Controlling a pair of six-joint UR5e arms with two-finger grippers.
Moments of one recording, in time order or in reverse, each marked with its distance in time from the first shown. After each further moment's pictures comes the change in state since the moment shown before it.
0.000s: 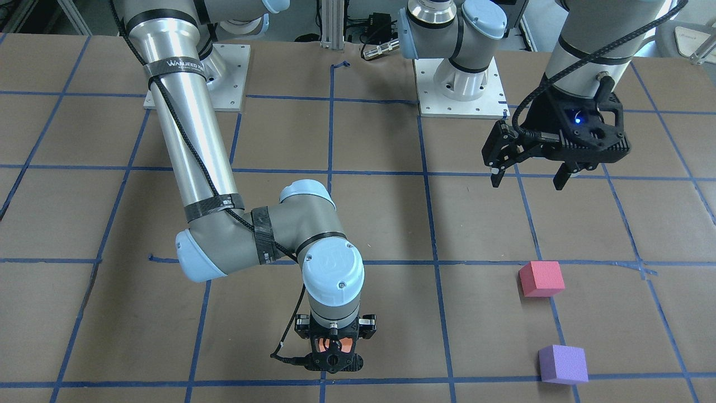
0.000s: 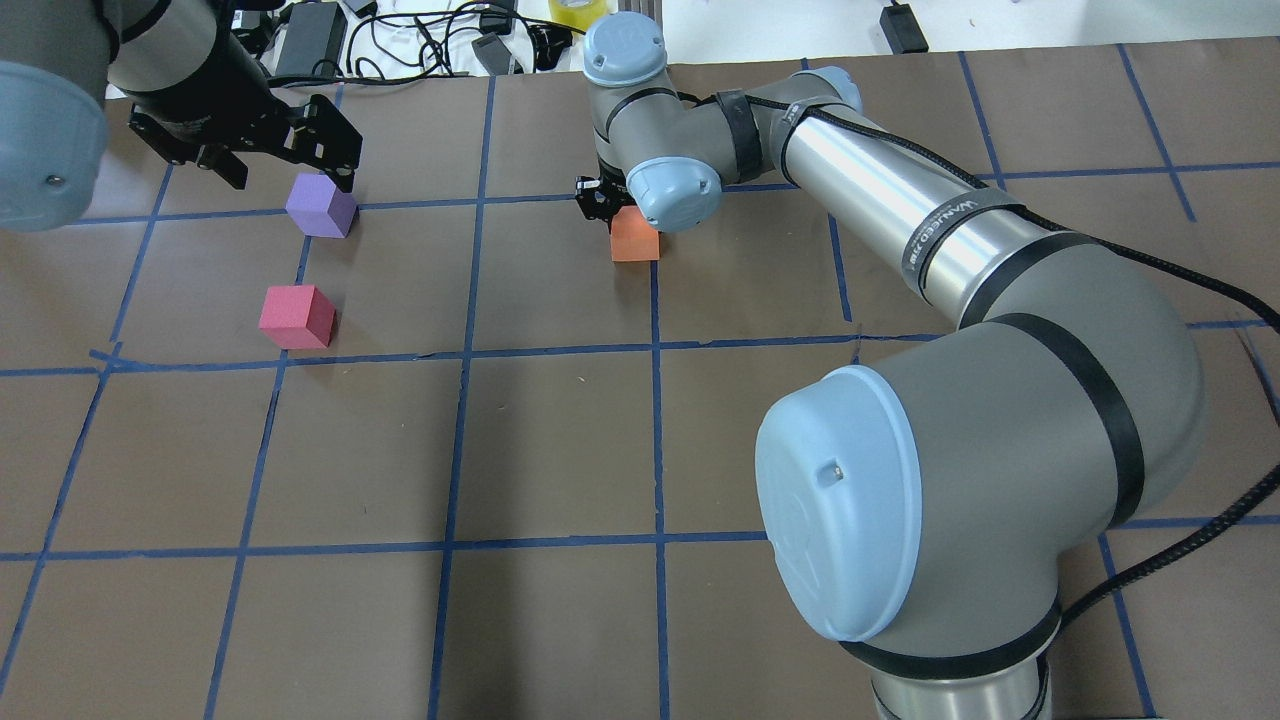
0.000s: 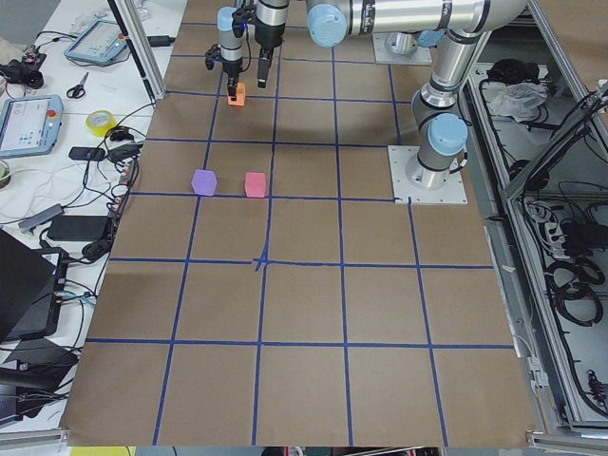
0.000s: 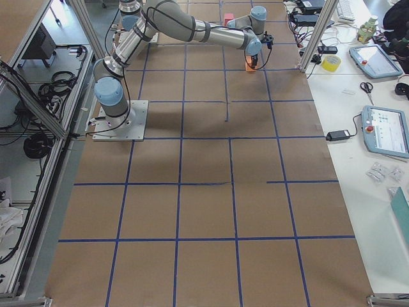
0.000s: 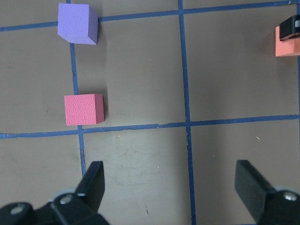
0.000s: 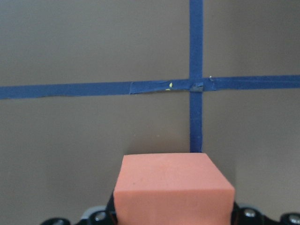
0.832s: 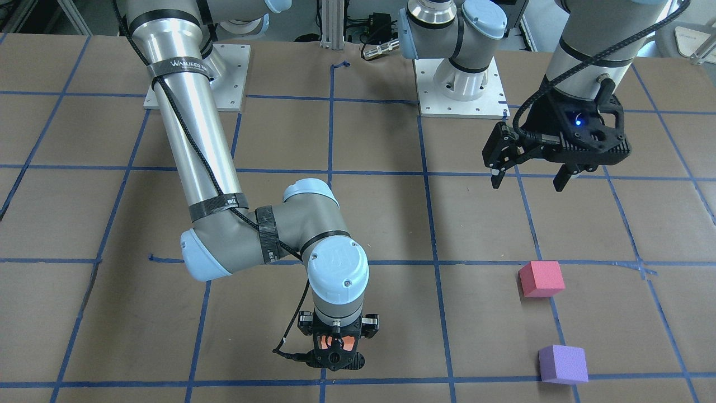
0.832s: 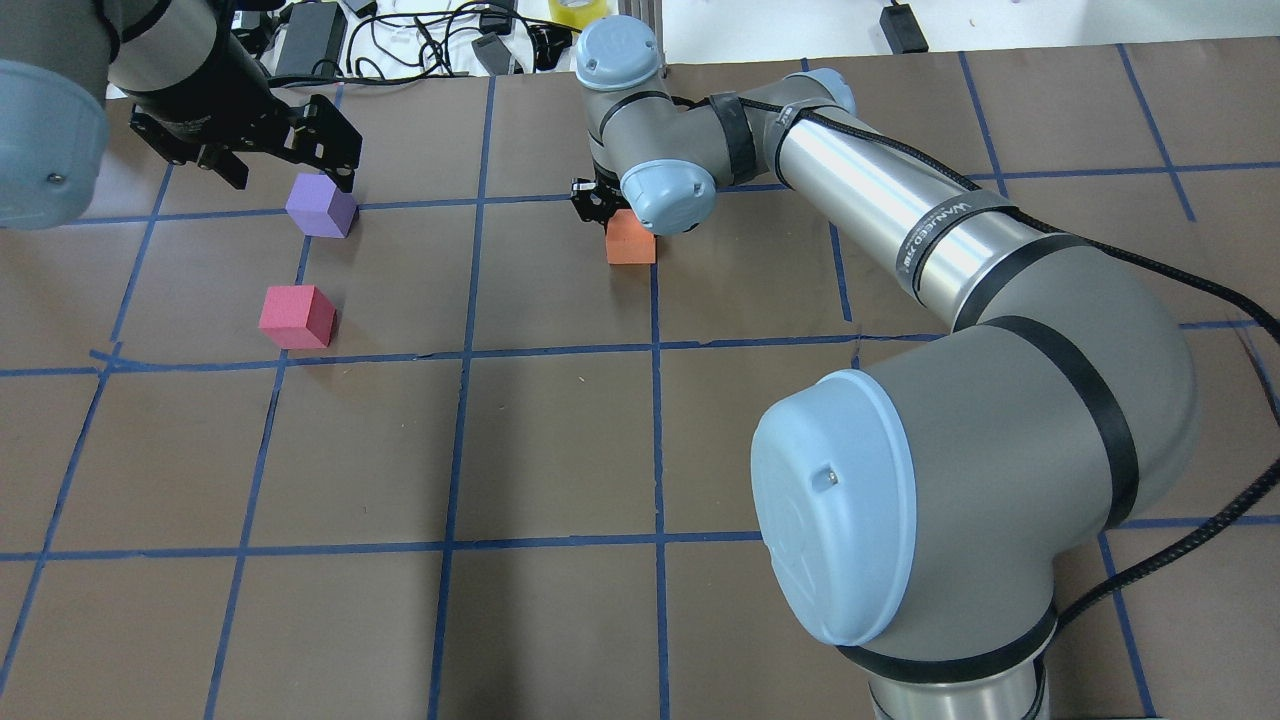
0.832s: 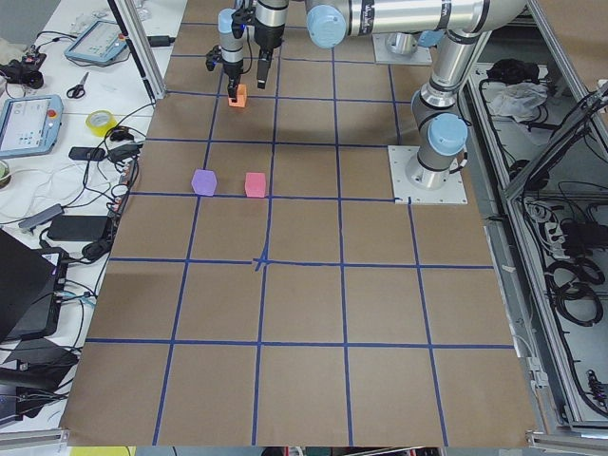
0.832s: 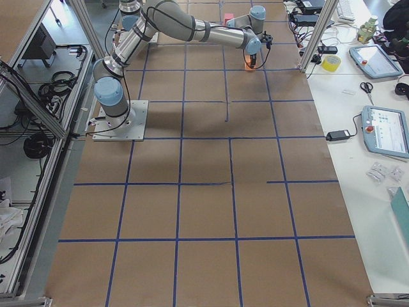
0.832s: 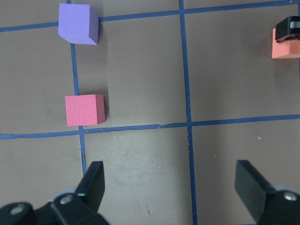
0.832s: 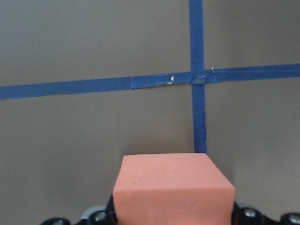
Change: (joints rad) left arm 0.001 -0.005 0.001 0.001 -0.001 0.000; right arm 0.007 0.002 0.001 0.006 -0.004 0.040
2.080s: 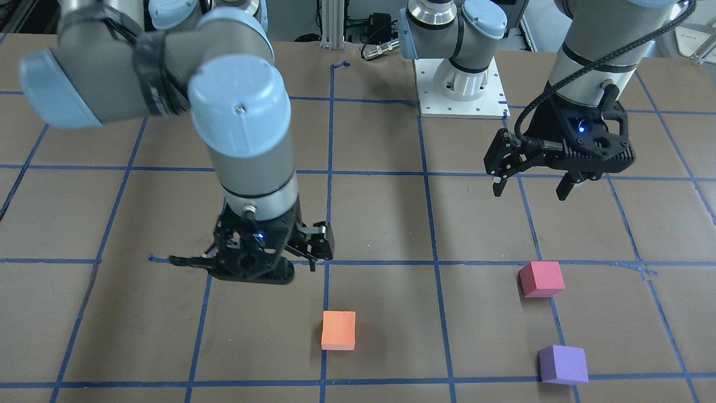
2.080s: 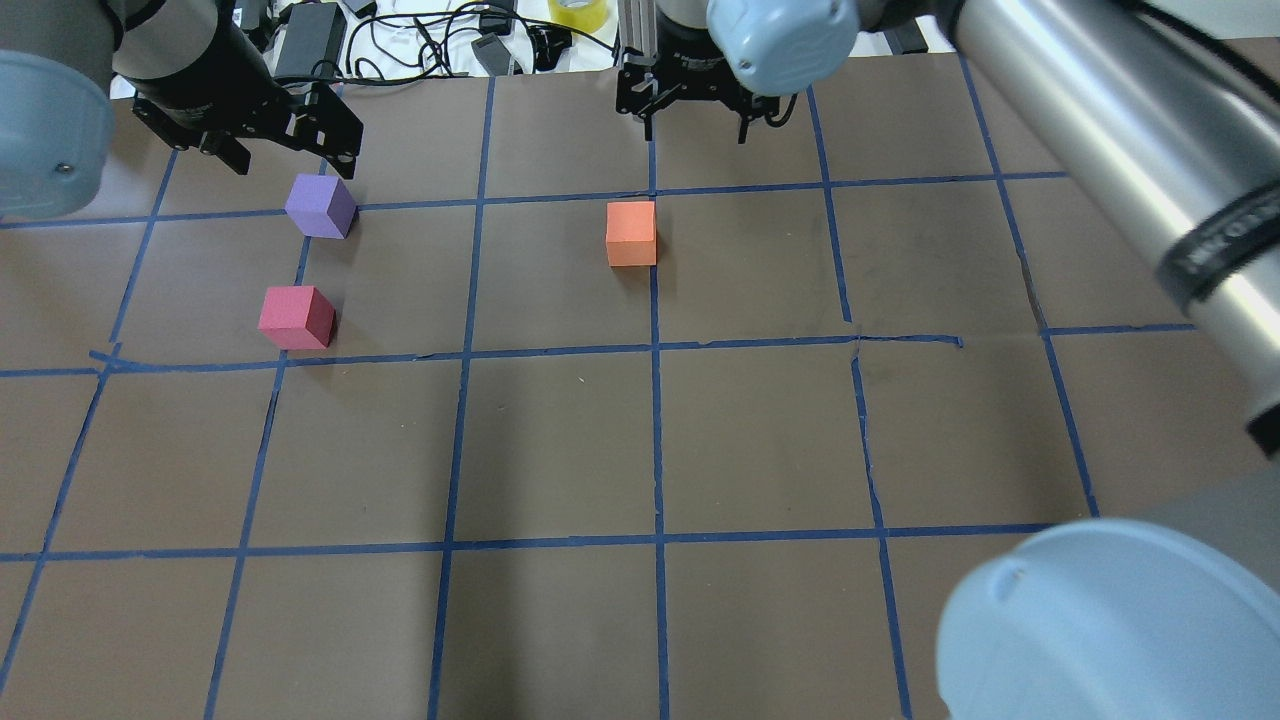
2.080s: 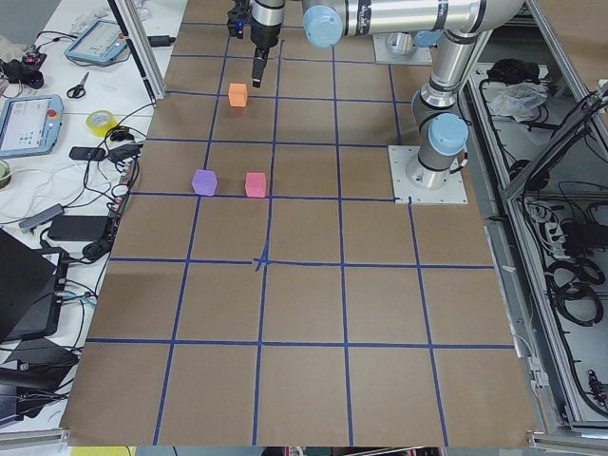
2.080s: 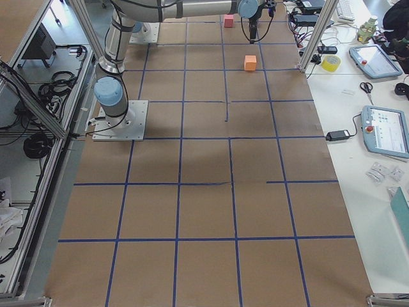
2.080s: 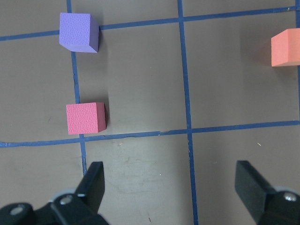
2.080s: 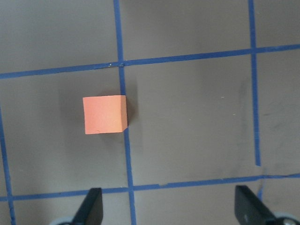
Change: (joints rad) left arm -0.004 -0.026 0.017 0.031 -0.010 0.009; right arm -0.108 -0.427 0.029 0.399 0.008 -0.091
